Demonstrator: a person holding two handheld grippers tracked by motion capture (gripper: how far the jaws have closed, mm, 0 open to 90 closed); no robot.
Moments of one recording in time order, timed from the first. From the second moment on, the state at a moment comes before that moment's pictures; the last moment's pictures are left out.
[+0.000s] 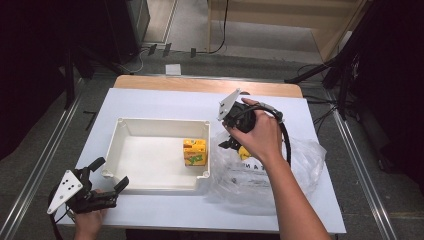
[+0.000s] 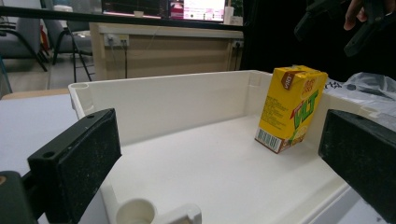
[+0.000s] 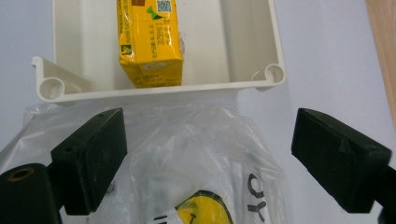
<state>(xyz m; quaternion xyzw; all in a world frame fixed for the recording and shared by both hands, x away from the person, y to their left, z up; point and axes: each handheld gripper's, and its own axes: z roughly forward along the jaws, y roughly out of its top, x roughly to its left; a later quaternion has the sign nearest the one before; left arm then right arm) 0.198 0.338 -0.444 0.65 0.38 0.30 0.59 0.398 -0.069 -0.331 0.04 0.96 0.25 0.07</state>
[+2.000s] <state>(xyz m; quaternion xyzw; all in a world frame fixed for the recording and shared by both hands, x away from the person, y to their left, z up) 0.198 0.337 -0.444 0.65 0.38 0.30 0.59 0.363 -0.200 -0.382 0.15 0.95 0.28 0.08</state>
